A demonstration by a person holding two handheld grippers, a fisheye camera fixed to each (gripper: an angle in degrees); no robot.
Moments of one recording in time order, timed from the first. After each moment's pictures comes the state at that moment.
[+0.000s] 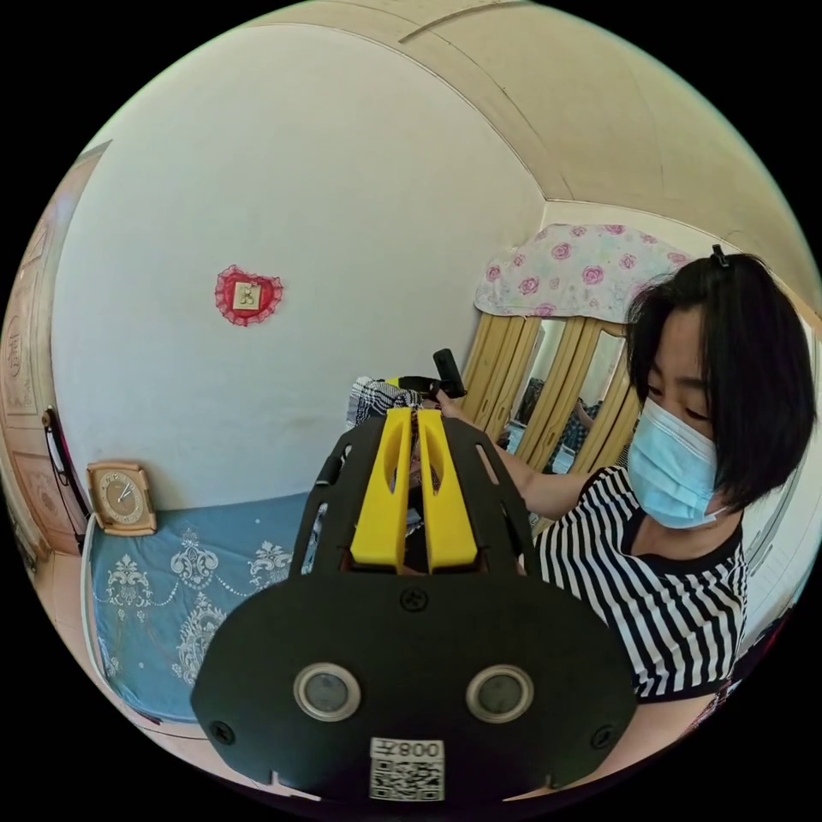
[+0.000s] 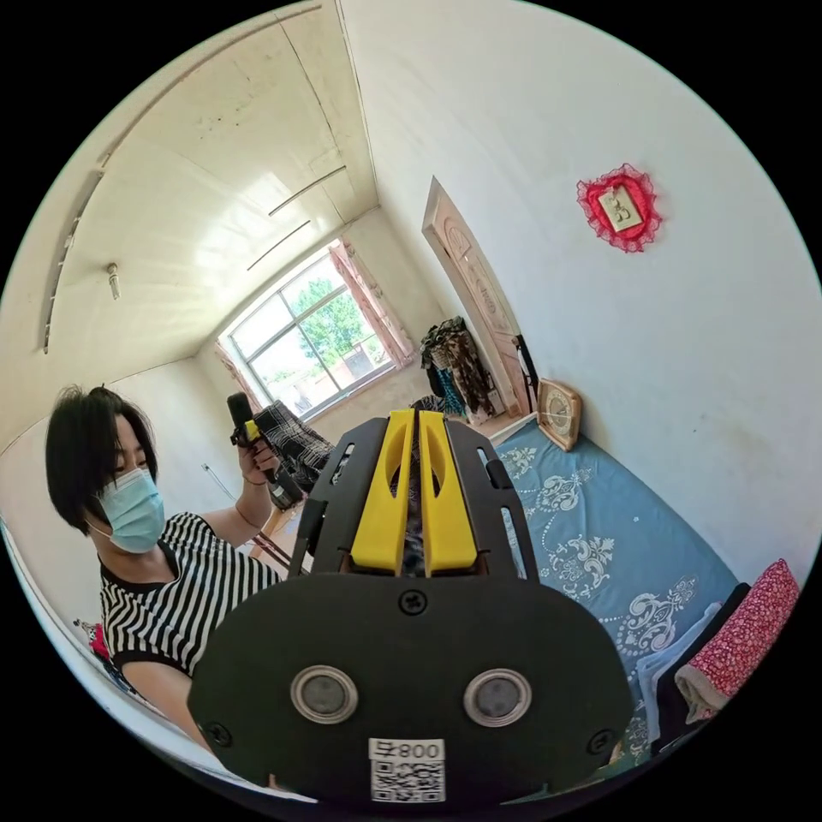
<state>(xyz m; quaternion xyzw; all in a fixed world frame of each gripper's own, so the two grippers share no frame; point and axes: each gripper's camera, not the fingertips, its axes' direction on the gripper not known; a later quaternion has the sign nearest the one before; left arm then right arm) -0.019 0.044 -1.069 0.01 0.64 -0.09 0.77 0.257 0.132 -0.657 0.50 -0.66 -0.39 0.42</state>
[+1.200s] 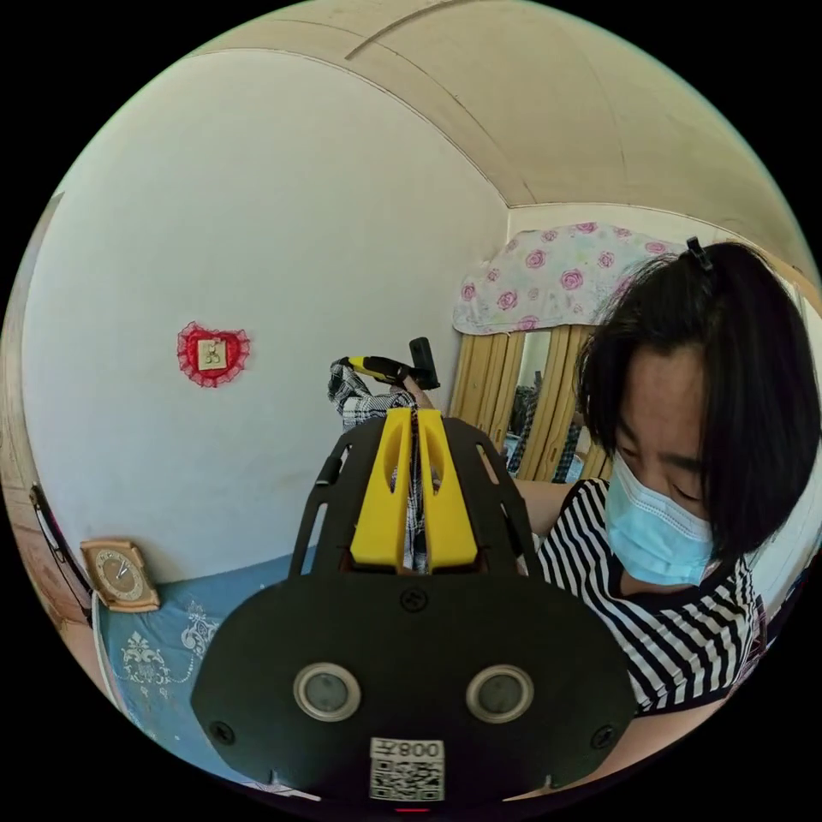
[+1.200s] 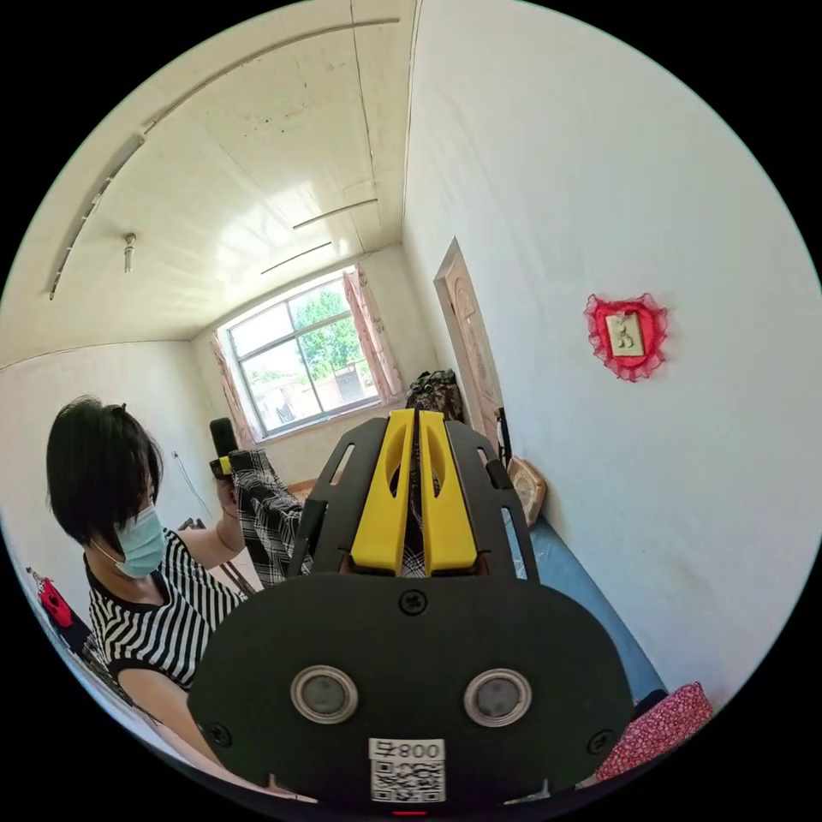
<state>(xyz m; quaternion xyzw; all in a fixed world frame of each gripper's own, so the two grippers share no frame) -0.194 -0.137 -0.773 0.08 0.64 -0.08 0.76 0.406 -0.079 -0.435 0.59 -0.60 -0.38 0.38</state>
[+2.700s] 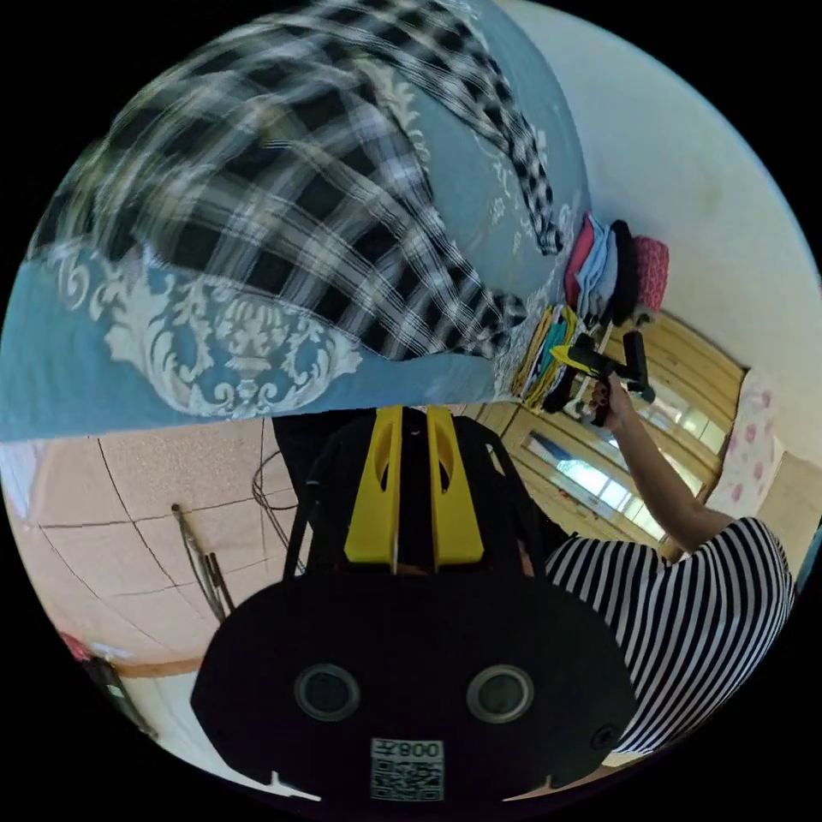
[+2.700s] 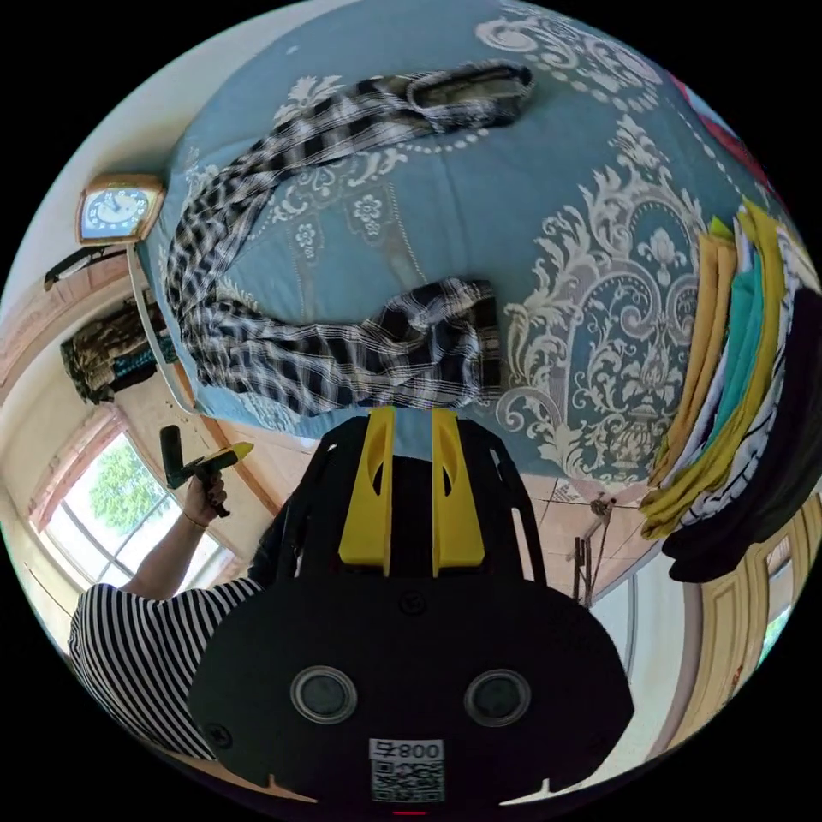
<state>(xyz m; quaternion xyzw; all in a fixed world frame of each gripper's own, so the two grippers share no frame) -0.159 0.239 0.171 -0.69 0.56 -0.12 0.45 0.417 -0.189 0.231 -0.13 -0.54 -0.09 0.83</state>
